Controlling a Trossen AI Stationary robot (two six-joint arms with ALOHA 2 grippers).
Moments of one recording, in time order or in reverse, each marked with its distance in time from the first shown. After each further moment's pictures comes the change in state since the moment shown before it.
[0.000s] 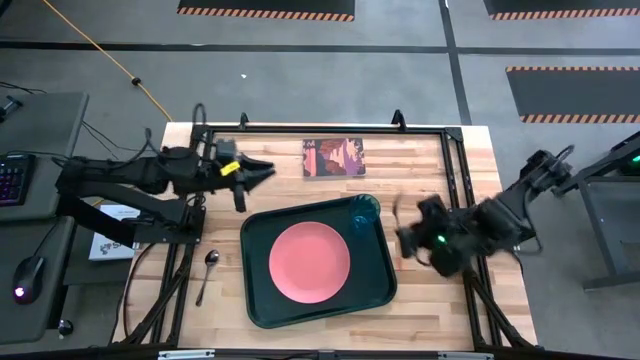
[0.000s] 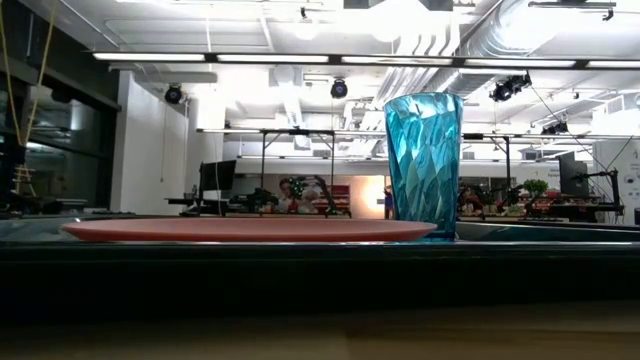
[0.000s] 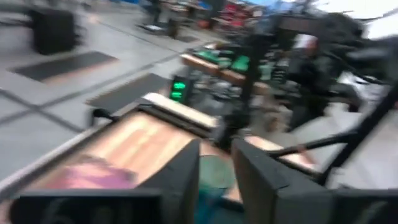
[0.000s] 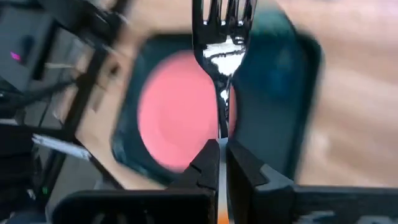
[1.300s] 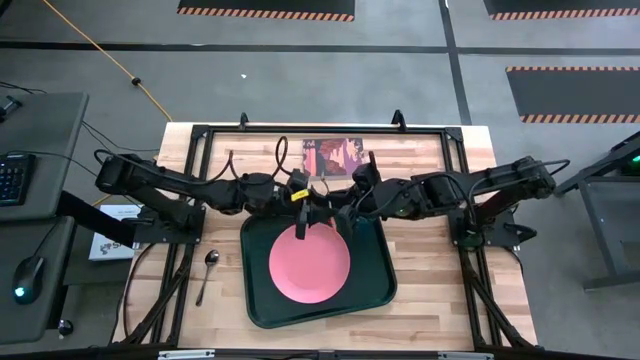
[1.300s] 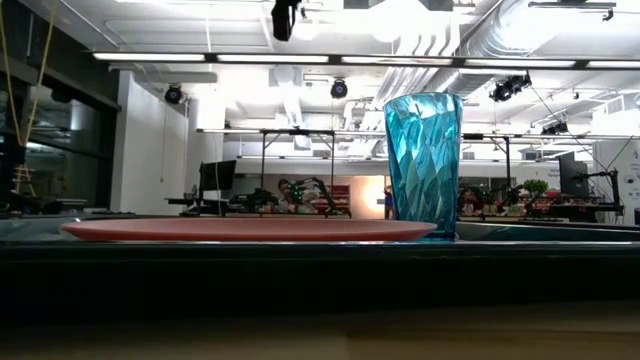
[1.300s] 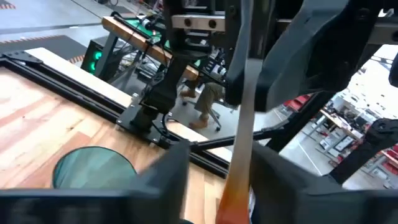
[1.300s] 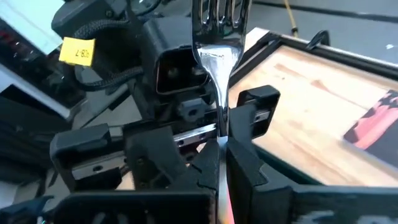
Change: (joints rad) left arm 0.000 0.554 0.000 0.628 0.287 -0.217; right arm -0.399 0.191 0.098 0.735 -0.136 -0.953
